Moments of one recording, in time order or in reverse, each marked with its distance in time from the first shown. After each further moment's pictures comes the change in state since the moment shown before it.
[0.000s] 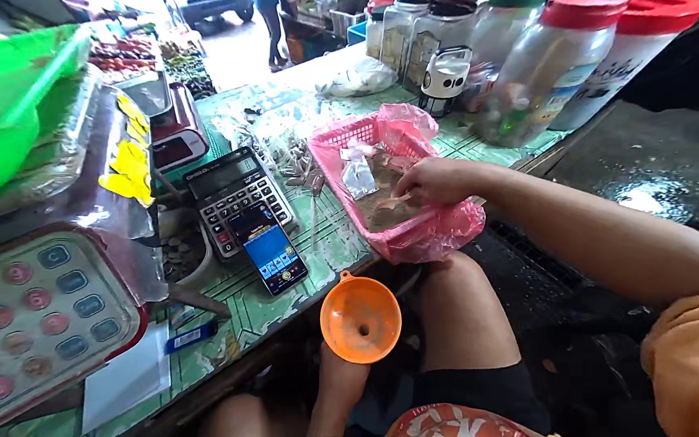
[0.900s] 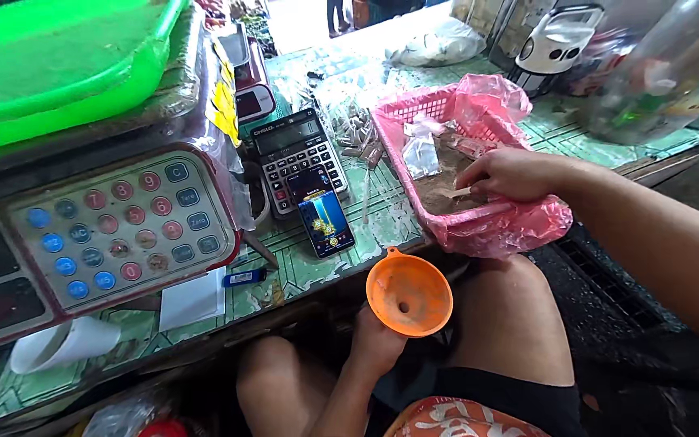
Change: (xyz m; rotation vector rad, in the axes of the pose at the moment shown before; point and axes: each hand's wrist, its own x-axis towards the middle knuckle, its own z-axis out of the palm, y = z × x) left_hand 0.005 0.002 0.006 -0.016 0.000 0.072; right_hand 0.007 -0.007 0.008 0.150 -0.081 0.060
